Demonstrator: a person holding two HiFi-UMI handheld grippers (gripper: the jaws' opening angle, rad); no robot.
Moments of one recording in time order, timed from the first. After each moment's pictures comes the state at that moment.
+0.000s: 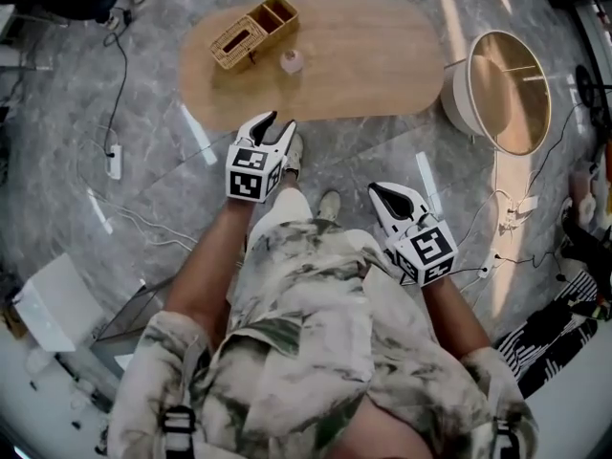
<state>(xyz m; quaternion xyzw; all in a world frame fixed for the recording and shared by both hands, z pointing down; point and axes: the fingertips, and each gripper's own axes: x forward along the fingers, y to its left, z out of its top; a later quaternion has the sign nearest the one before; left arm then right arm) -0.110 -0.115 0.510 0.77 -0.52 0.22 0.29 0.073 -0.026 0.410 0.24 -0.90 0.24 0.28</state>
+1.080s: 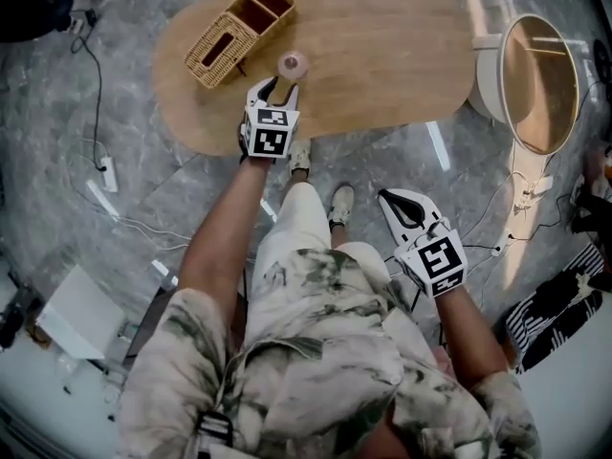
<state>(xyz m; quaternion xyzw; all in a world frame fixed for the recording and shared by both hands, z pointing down) -0.164 -0.296 0.737 0.74 -0.51 0.31 0.30 0.023 -0.142 0.544 0.23 -0.86 0.29 0.36</state>
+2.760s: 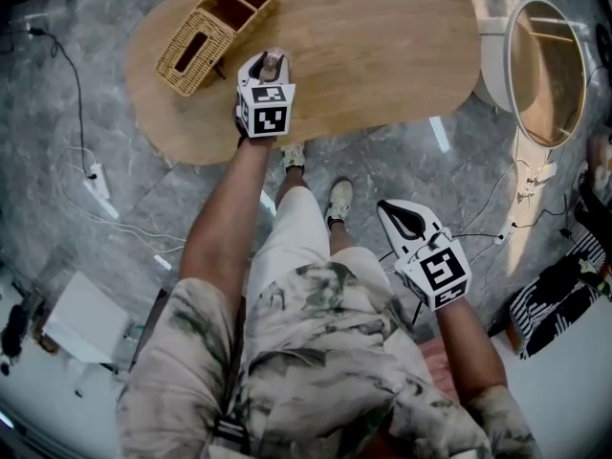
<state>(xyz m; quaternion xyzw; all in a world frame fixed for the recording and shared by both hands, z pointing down) -0.165 -0.359 0.805 0.71 -0.56 0.31 0.28 0.035 -0.142 0.596 0.24 -0.83 0.34 0.38</state>
